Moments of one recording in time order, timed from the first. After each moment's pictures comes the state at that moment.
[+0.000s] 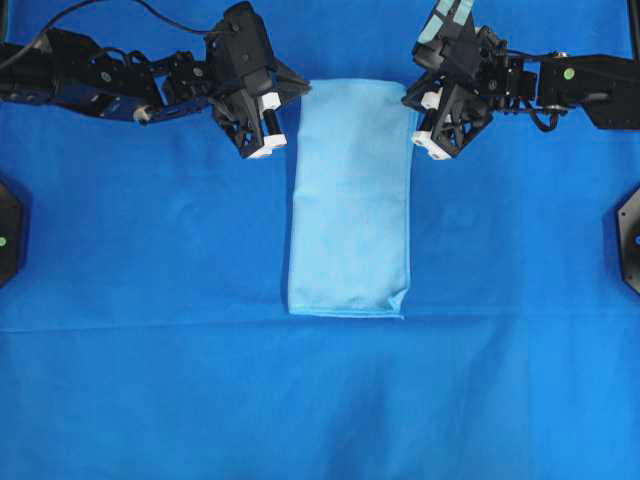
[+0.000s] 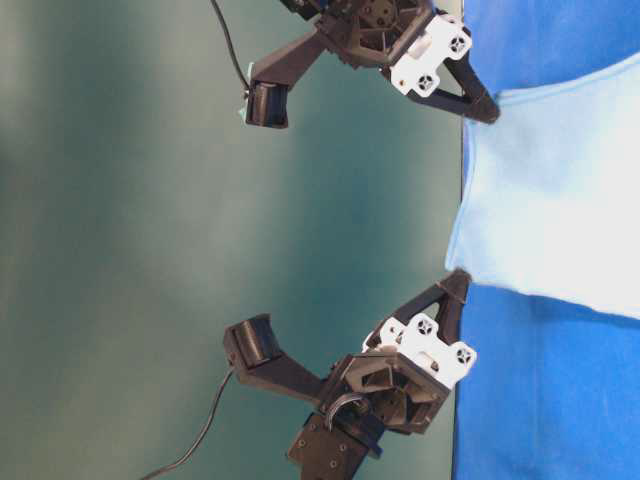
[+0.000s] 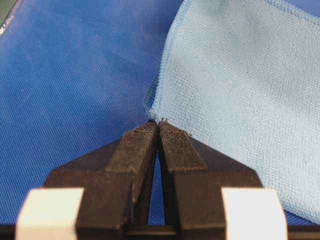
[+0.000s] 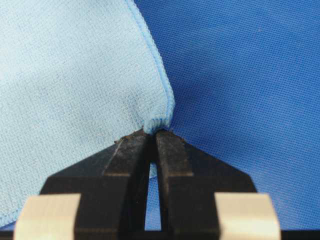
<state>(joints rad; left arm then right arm) 0.39 0.19 0.67 -0.02 -0.33 0.18 -0.48 0.02 0.79 -0.50 -0.01 0.49</state>
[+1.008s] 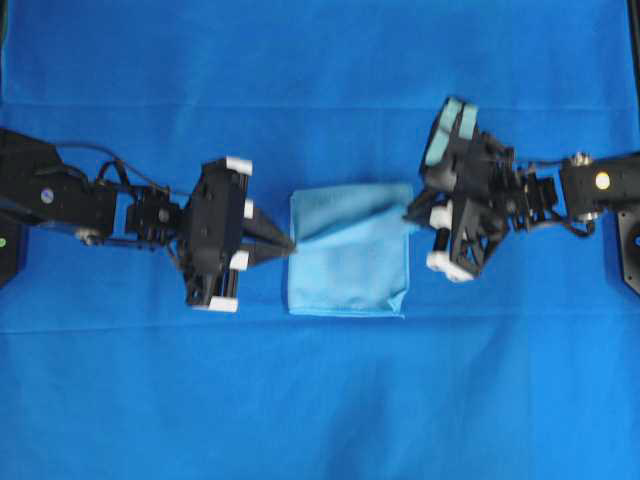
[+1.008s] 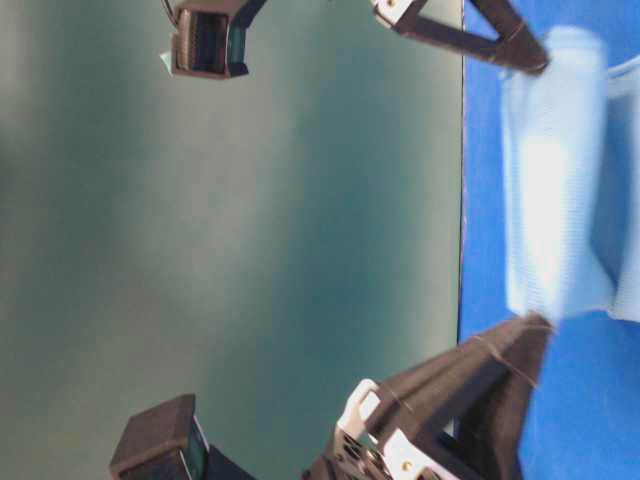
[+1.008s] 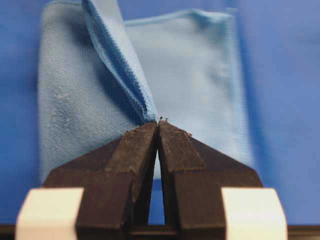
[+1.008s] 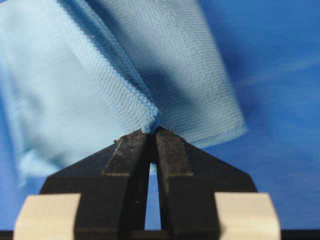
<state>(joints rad) -0.07 -0.01 0.81 -0.02 -0.23 0.10 -0.01 -0.16 0.85 -0.43 0.22 0.75</state>
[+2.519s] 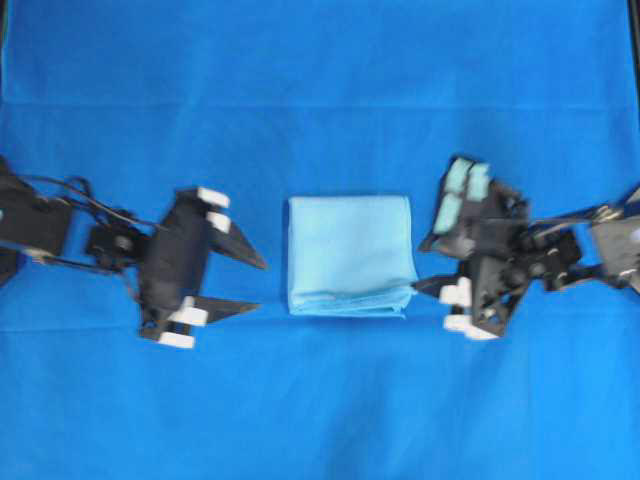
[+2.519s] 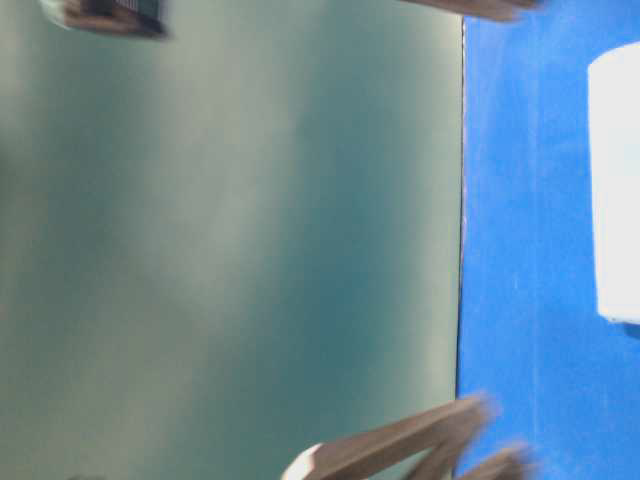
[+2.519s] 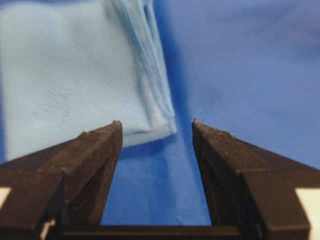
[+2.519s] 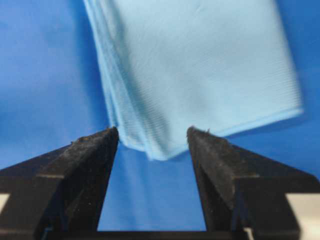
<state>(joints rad) -0.16 -0.23 0.86 -0.03 -0.04 0.08 0.20 -0.30 0.79 -0.46 0.39 0.84</state>
